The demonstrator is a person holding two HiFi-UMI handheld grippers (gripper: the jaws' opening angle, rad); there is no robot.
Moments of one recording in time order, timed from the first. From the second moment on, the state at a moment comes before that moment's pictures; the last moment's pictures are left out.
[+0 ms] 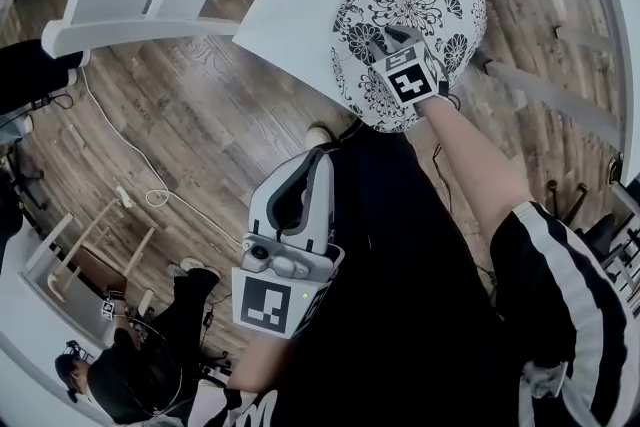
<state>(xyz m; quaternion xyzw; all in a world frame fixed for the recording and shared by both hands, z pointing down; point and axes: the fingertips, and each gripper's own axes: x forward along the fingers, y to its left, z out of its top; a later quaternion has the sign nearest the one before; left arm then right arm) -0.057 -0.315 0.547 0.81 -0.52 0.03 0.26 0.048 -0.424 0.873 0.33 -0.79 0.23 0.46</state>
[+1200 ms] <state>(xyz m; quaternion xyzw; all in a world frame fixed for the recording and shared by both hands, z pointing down) -0.053 -0.306 0.504 0.83 -0.51 0.01 0.22 0.055 -0.420 0.789 0.40 -0.81 0.21 0.38</state>
